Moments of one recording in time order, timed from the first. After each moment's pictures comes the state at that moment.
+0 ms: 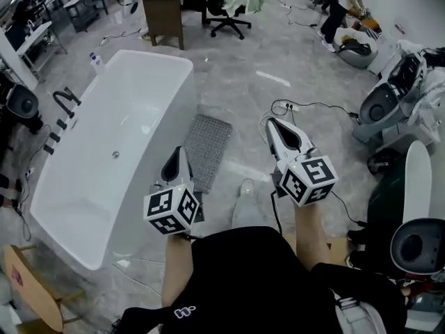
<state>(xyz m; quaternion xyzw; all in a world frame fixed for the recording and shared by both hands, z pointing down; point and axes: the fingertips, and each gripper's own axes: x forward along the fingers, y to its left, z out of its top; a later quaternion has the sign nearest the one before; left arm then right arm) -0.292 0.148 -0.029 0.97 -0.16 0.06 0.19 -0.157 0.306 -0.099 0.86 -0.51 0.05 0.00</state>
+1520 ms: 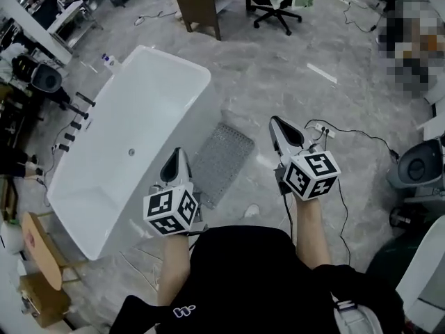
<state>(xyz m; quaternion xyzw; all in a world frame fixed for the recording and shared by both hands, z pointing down) -0.009 0.086 -0.021 0.94 -0.29 0.13 0.14 0.188 0.212 -0.041 0.79 -0.60 0.15 -0.07</state>
